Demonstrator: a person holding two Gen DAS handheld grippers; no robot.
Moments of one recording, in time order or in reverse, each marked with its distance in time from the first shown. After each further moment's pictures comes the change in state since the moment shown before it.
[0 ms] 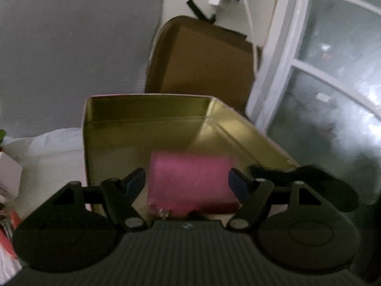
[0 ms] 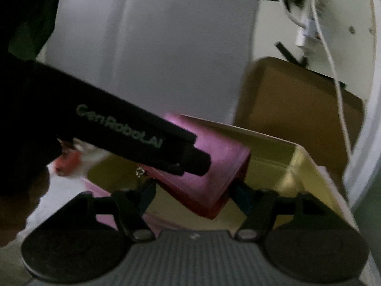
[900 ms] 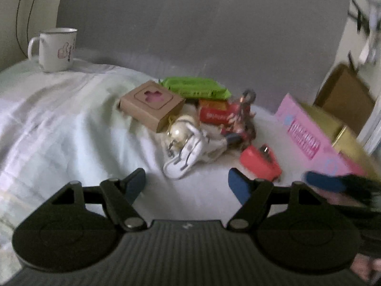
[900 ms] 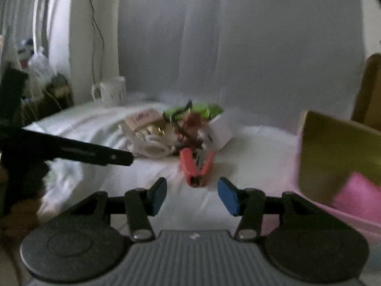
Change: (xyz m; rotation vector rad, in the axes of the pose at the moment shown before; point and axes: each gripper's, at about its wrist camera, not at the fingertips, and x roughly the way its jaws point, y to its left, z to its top) left arm -0.149 0.206 -0.104 -0.366 -0.074 0.404; right arm 0.011 0.141 0.019 -0.013 0.080 0.376
